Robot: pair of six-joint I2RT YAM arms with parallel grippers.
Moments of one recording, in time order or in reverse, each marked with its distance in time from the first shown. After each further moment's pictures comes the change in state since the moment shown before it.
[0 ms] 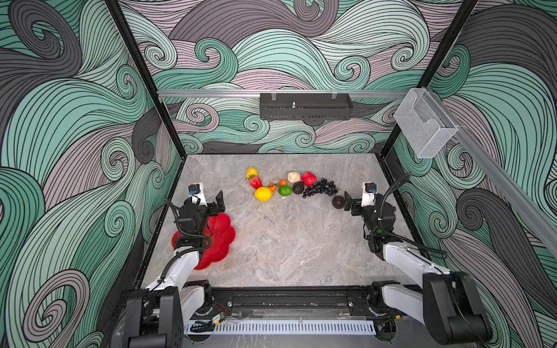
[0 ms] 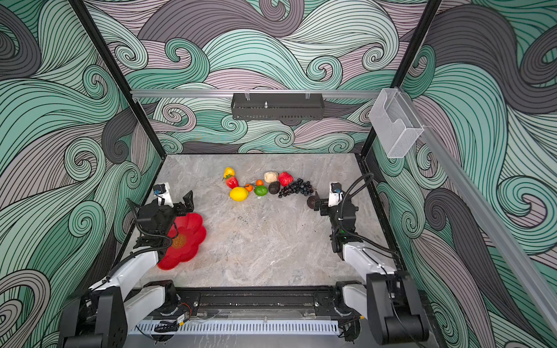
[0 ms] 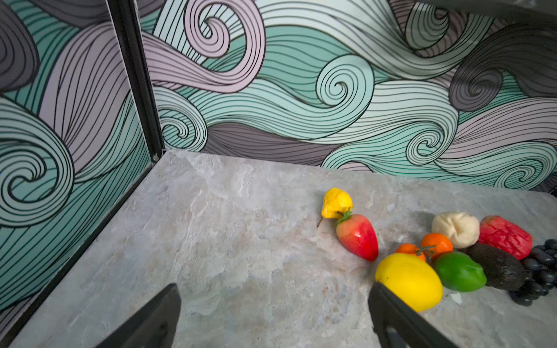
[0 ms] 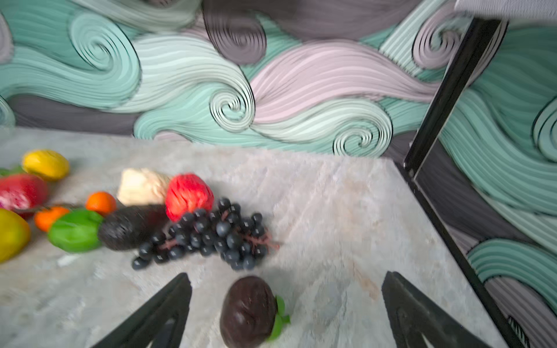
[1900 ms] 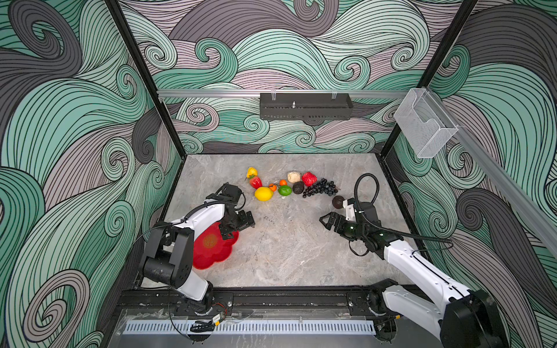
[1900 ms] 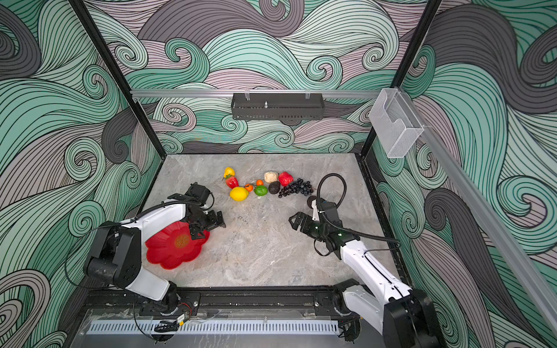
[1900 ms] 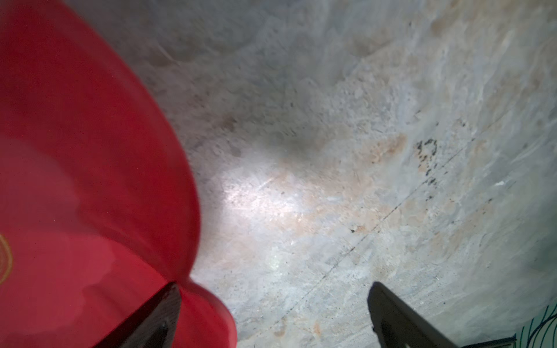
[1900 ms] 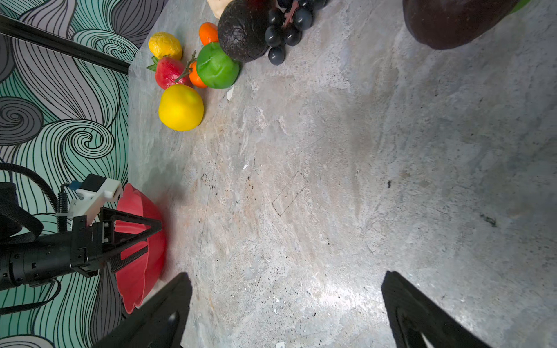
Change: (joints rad) left arm -0.368 0.537 0.578 -1.292 0.159 -0.559; right arm 0.239 -0.088 0.166 -0.896 -0.312 0.778
